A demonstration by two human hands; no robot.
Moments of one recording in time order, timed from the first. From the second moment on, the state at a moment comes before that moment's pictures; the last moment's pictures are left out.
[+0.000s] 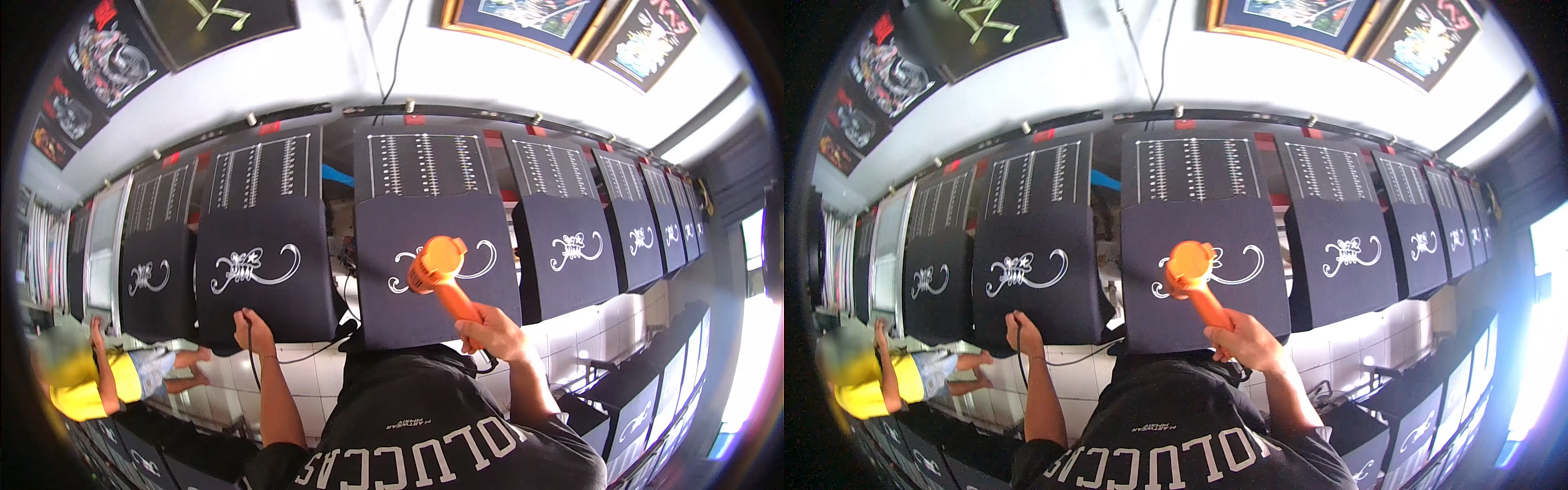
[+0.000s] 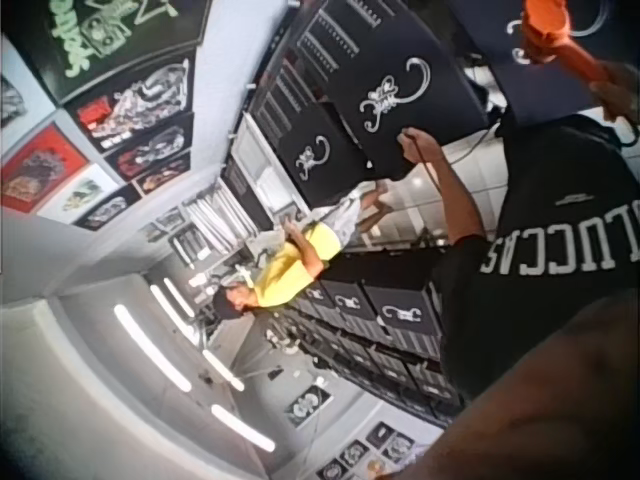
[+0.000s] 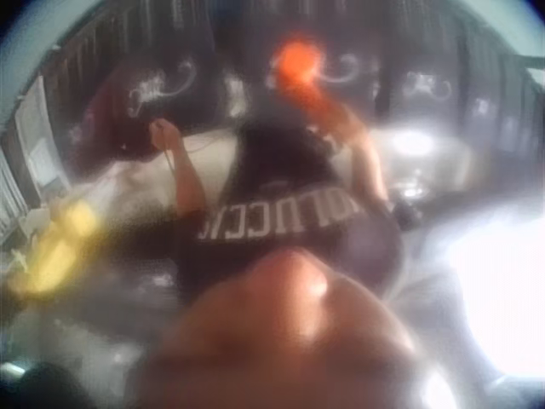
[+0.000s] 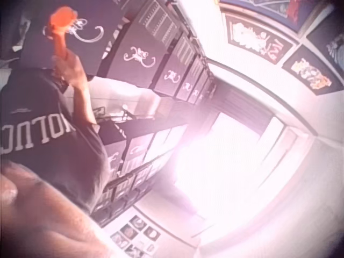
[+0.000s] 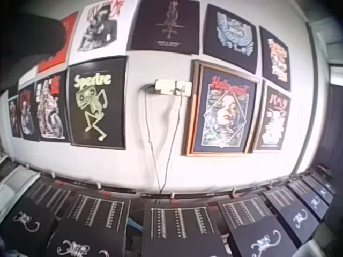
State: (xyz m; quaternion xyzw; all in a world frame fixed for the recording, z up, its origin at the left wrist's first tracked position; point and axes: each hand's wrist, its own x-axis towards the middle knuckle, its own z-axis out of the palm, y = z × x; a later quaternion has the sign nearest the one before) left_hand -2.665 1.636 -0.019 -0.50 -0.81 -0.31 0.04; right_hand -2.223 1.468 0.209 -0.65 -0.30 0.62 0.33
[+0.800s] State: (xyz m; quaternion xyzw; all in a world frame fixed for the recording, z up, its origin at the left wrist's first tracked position) left_hand -2.836 1.672 -0.004 -0.44 -0.82 -0.35 -0.06; right_hand -2.316 1.513 0.196 -0.56 -0.20 0.63 0.50
